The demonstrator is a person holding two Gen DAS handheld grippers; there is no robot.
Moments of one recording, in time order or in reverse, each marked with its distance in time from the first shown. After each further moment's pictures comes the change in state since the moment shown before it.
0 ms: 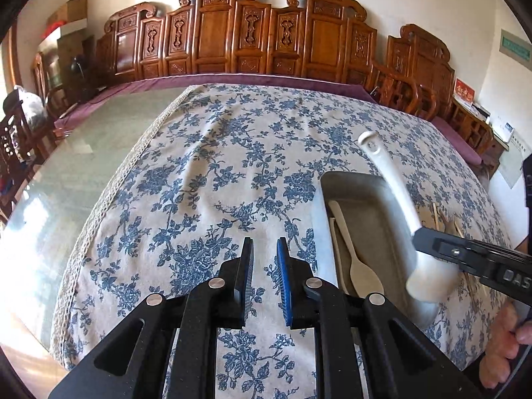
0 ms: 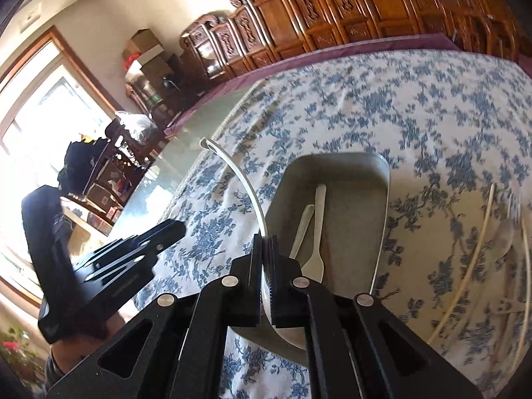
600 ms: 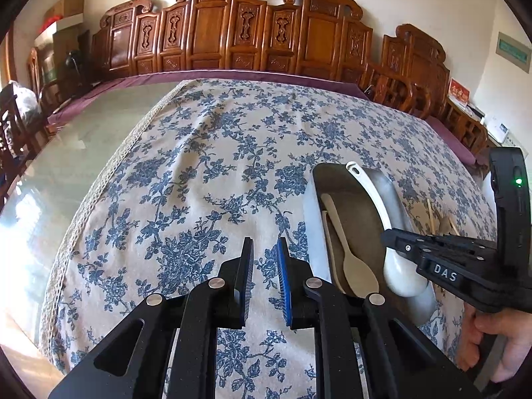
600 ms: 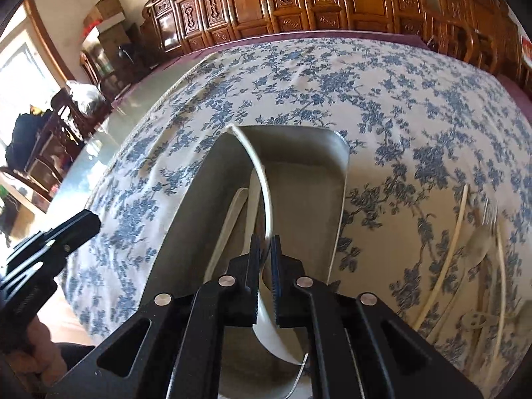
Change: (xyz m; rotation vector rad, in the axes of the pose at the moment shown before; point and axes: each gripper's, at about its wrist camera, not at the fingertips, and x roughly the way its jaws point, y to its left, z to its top) left arm 0.005 -0.003 -0.007 -0.005 0.002 -0.036; right arm 0.044 -0.020 -0.002 -0.088 0.072 -0.275
